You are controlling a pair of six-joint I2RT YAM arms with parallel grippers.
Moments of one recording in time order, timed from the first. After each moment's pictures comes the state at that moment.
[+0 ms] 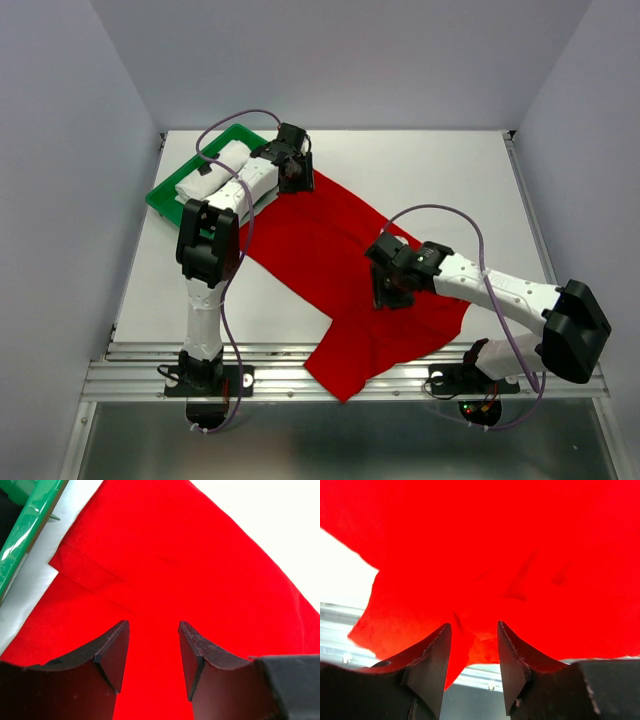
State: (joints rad) left arm -0.41 2.11 1.81 -0.62 0.00 -0.40; right arm 0.87 1.34 0.94 -0.86 0.10 0.79
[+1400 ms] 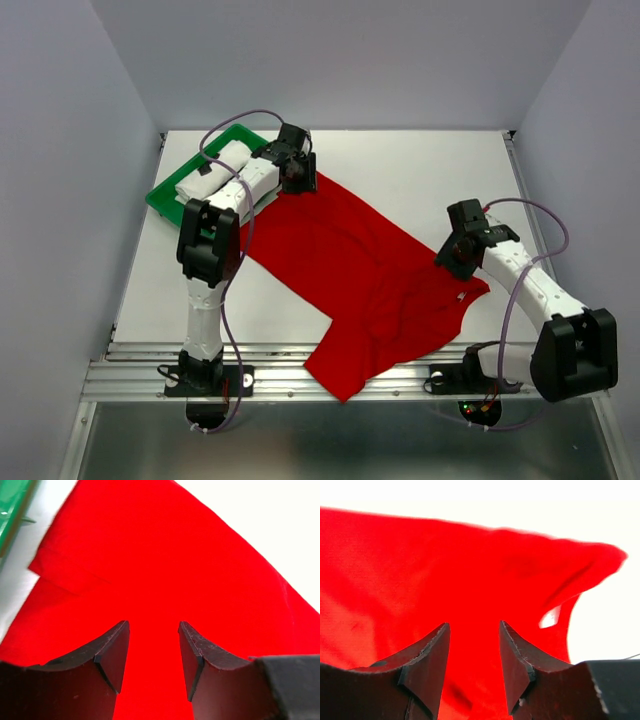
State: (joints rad) left arm -0.41 2.12 1.81 -0.61 0.06 -0.38; right arm 0.22 1.23 0.86 -0.80 0.24 0.81
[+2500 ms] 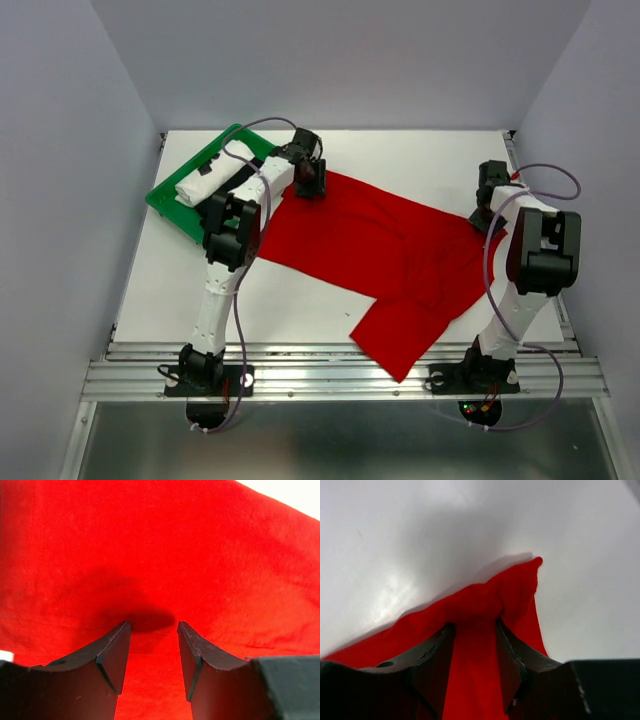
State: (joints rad) left arm -0.42 2.40 2.06 -0.67 0.11 -0.37; right arm -0.15 1.87 1.22 -0.54 0.42 0.62
